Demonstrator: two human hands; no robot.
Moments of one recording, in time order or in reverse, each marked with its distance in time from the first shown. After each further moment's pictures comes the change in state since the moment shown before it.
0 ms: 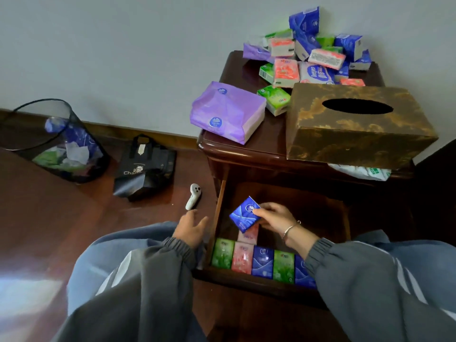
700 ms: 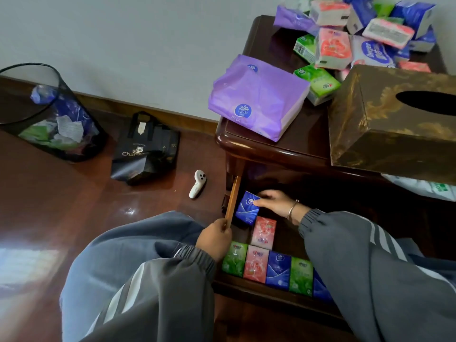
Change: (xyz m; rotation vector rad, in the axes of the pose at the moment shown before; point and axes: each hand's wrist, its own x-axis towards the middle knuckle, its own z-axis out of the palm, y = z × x) left_hand 0.014 0.000 0.027 0.032 -0.181 -0.021; right_hand 0.100 -0.003 0.019 -0.558 -0.197 -0.038
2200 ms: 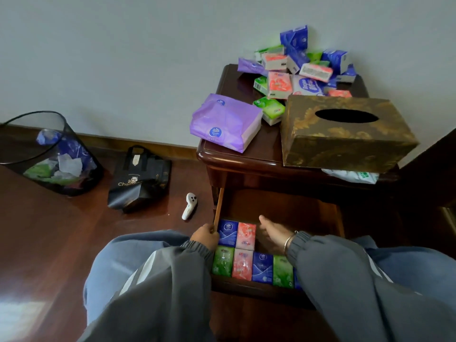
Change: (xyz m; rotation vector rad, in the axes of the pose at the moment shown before) left_hand -0.002 0.008 -0.001 0.220 0.007 -0.021; right_hand -0.119 0.004 0.010 0.127 0.087 0.238
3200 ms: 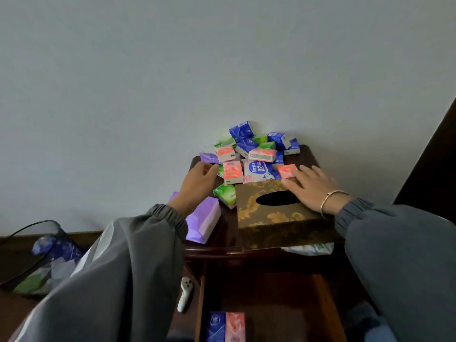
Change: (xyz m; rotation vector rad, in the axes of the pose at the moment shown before) left_hand -0.040 0.287 -0.160 -0.222 0.427 0.653; right_hand -0.066 -0.126 -0.264 -0.725 0.655 -0.434
